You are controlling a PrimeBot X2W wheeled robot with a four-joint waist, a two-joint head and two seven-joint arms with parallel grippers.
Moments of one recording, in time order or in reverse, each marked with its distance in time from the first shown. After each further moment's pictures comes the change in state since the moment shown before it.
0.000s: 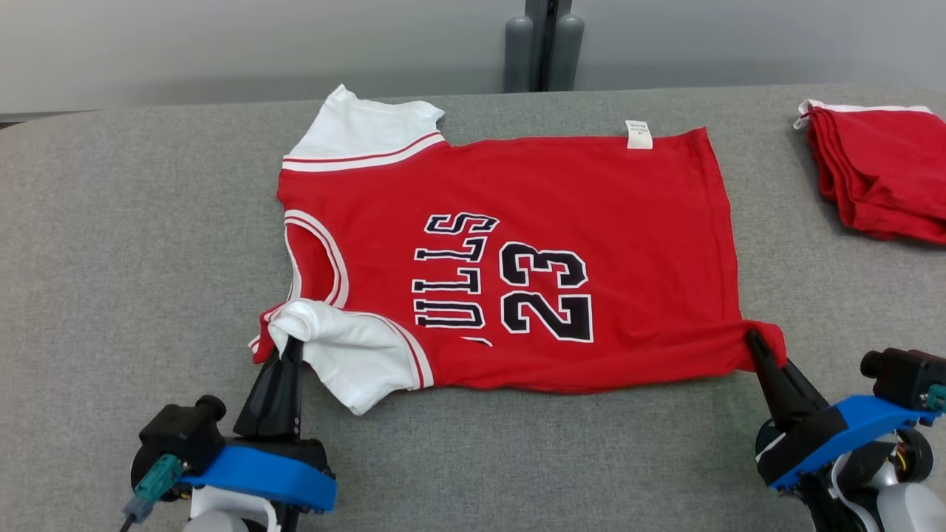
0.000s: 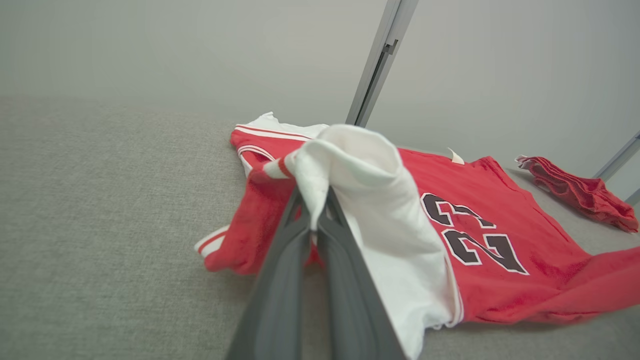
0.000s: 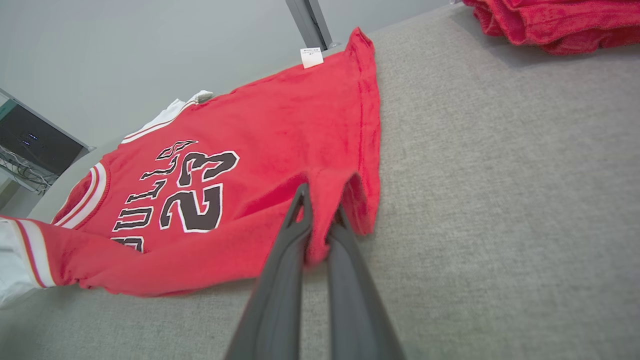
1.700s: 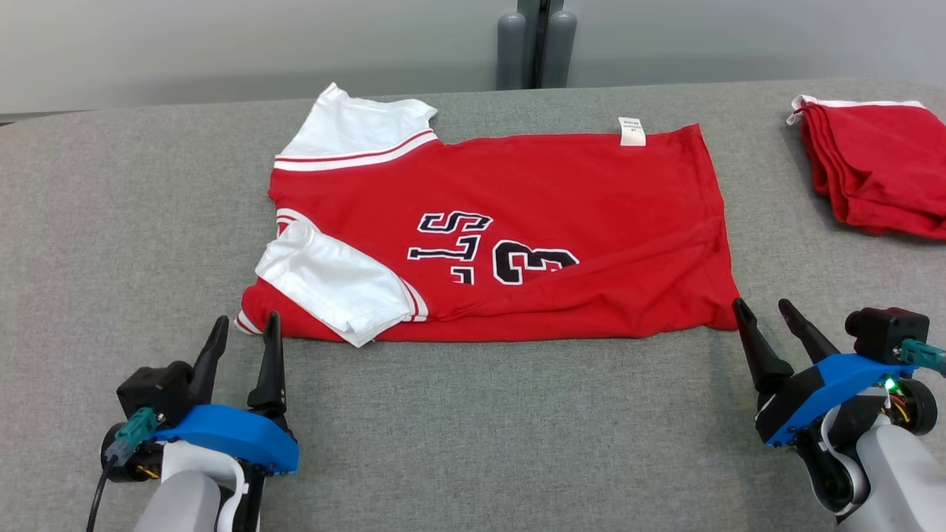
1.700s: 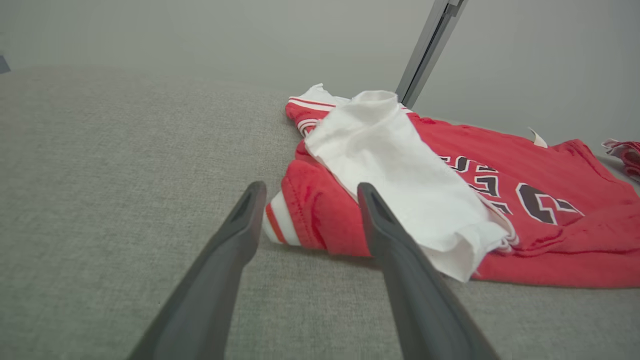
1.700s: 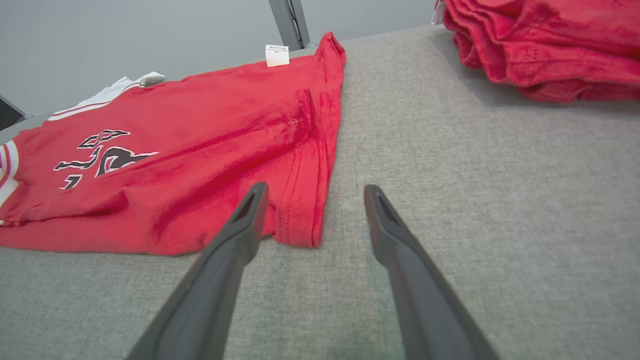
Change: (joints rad) left arm -0.196 0.003 0.061 0.369 0.001 -0.051 -0.031; right arm -0.242 -0.127 0.161 0.389 -0.026 0.000 -0.192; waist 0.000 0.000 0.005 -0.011
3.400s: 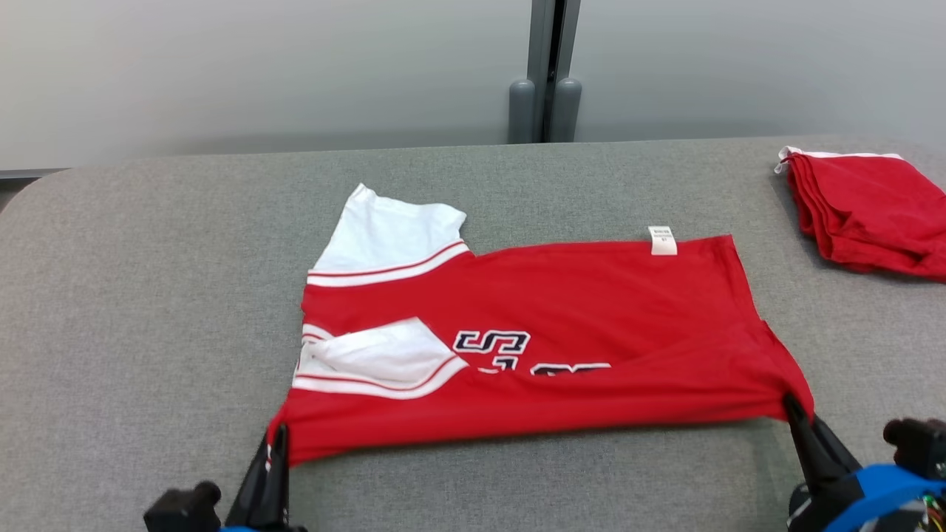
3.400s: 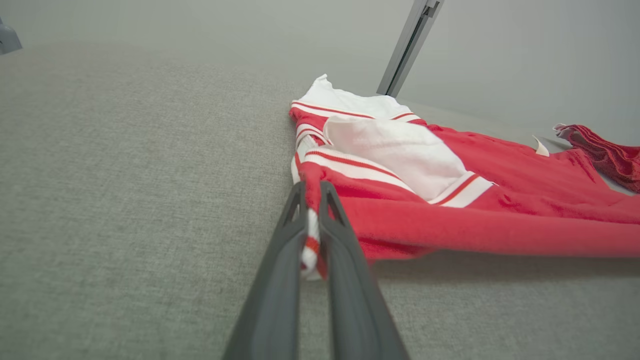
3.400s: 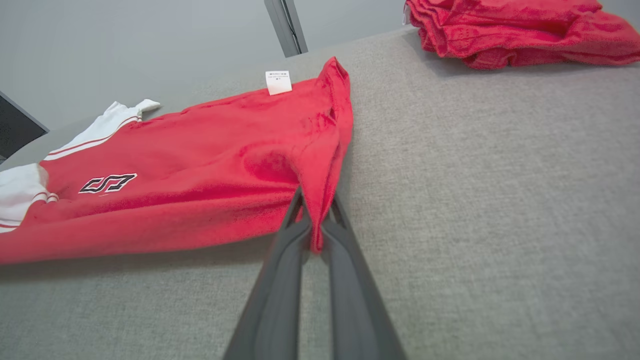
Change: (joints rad) left arm 0.301 -0.031 0.011 -0.199 0.025 0.019 0.000; right arm 0.288 -0.004 -0.076 -0.176 0.023 0.000 -0.037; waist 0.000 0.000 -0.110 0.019
